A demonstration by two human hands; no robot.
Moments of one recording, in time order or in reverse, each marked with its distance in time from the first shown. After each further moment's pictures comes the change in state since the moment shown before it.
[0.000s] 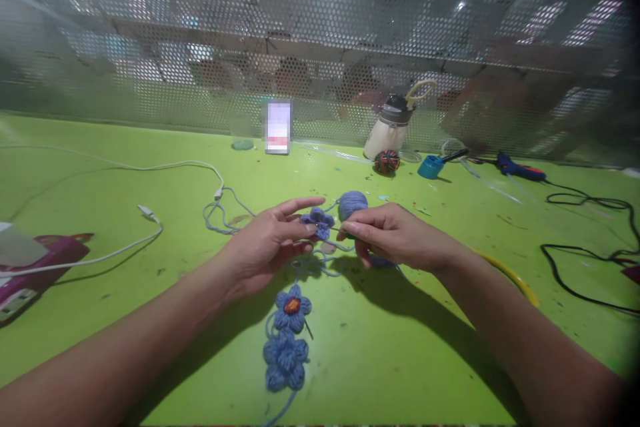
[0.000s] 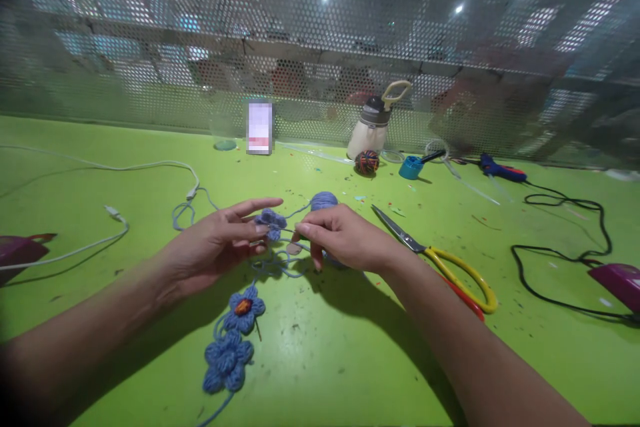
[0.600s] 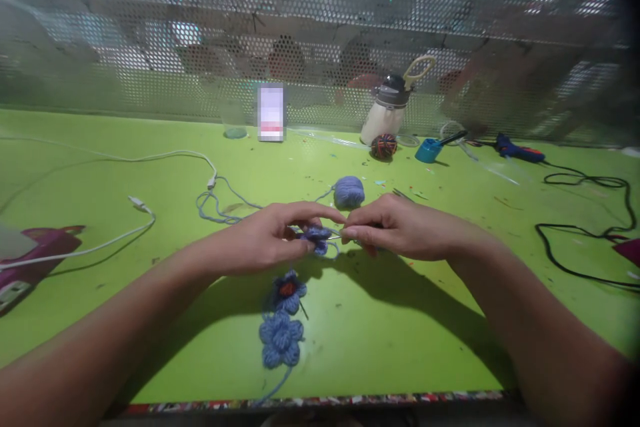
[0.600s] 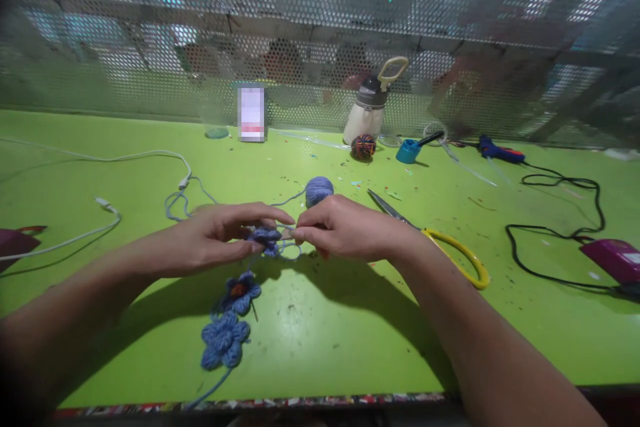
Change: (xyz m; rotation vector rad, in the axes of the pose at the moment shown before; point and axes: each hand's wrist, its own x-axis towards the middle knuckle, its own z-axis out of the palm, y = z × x) left_hand -0.002 0.013 -0.014 0.922 -0.493 0.303; right_hand -0.010 -0.012 -0.011 -0.315 -0.191 -0.105
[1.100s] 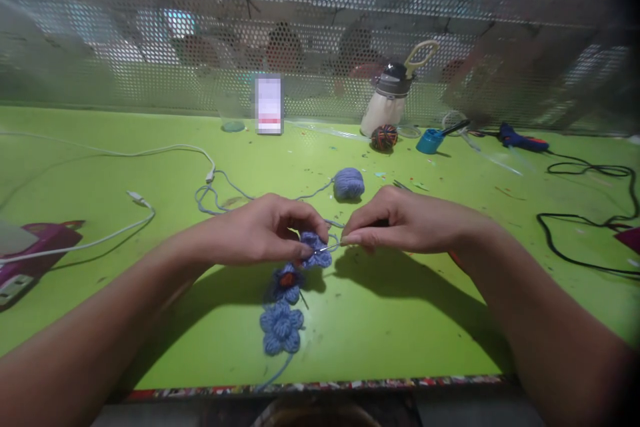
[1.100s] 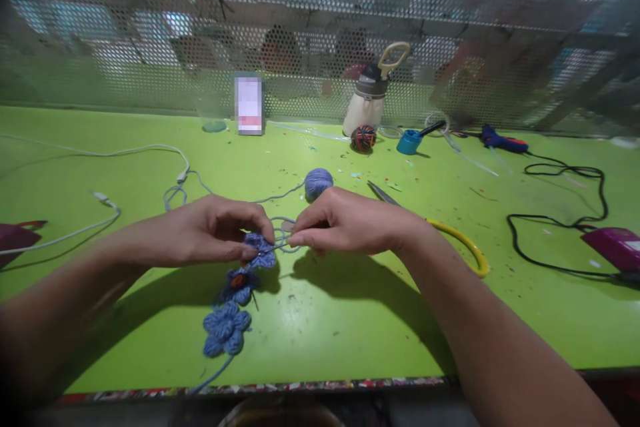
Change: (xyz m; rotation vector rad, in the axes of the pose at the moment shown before) left_hand -0.002 0.008 -0.002 -0.137 -0.106 -0.152; right_hand -0.003 0.003 -0.002 0.053 -0.052 -0.140
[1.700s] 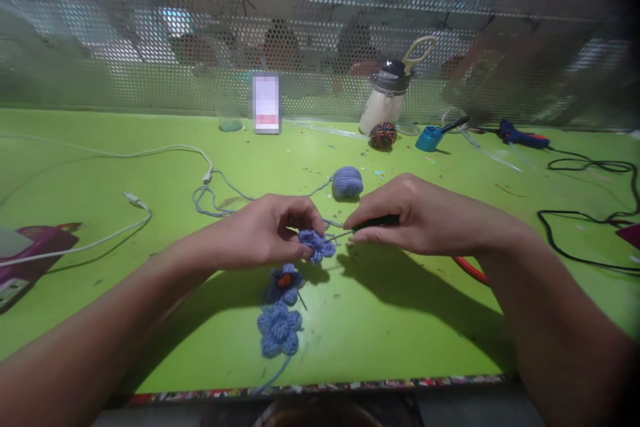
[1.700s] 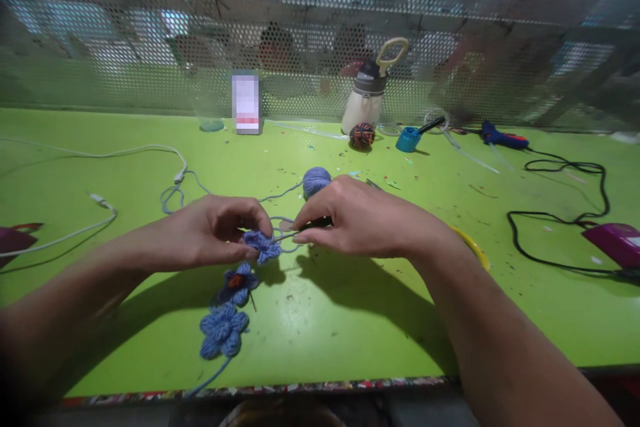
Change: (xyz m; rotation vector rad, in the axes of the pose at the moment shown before) left_hand 0.005 0.002 0.006 0.048 0.099 -0.062; right_hand -0.010 -0.013 -0.004 -0.303 0.158 -0.007
